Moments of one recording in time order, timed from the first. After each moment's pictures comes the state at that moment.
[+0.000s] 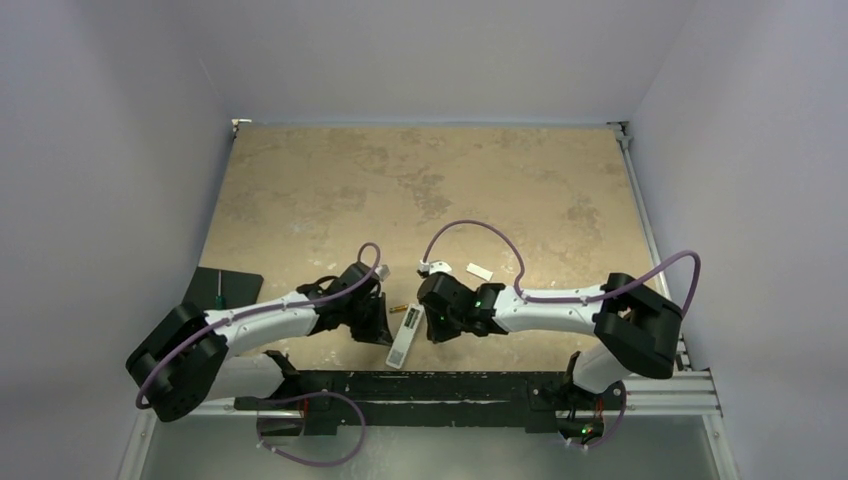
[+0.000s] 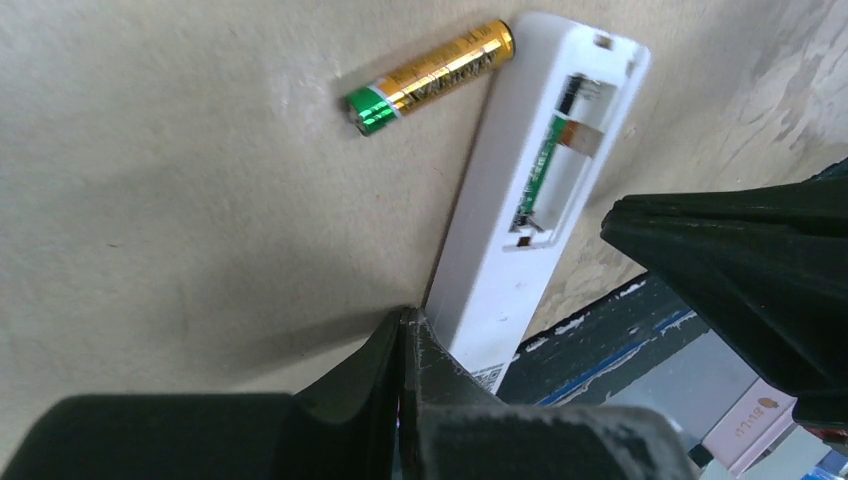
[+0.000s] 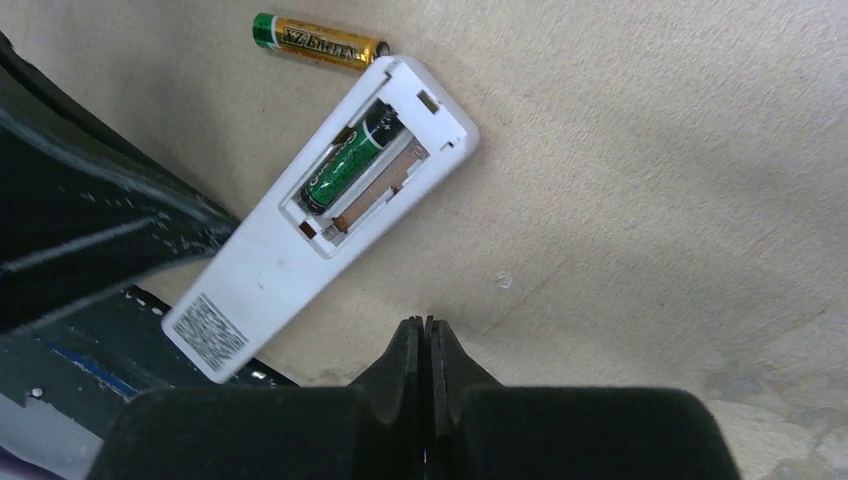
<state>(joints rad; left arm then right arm) -0.76 1.23 0.46 -0.30 0.25 -0.79 1.13 1.52 0.77 -0.28 0.09 0.76</state>
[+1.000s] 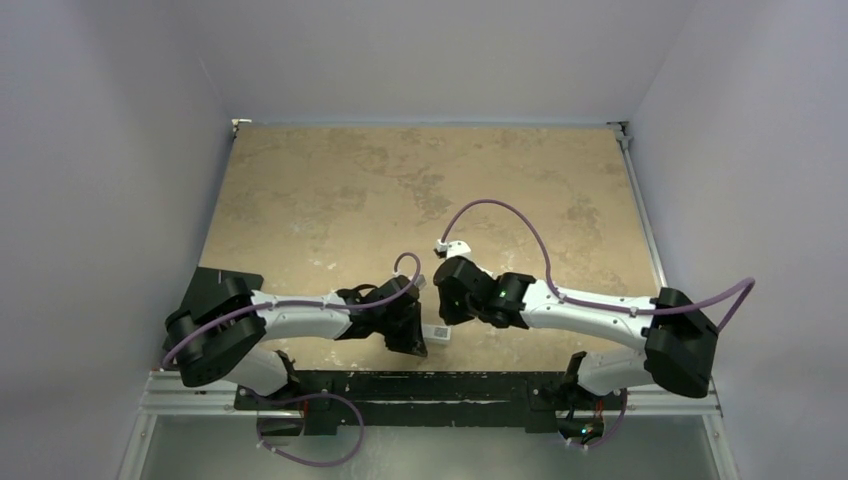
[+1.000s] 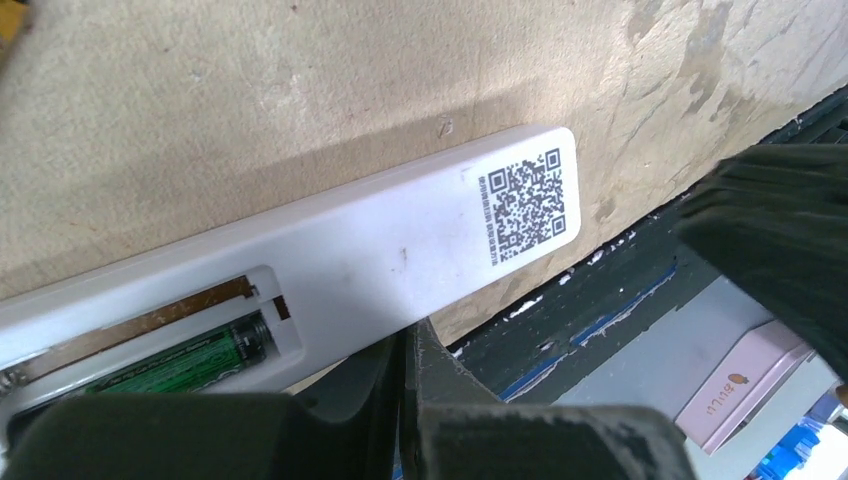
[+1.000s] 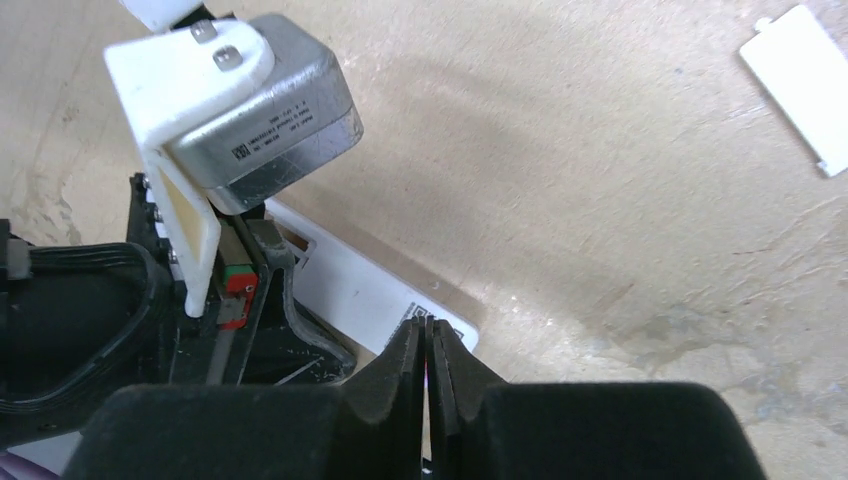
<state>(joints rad) -1.03 1.44 0.57 -0.11 0.19 -0.99 1.08 1.35 0.83 -0.43 0.22 0.71</state>
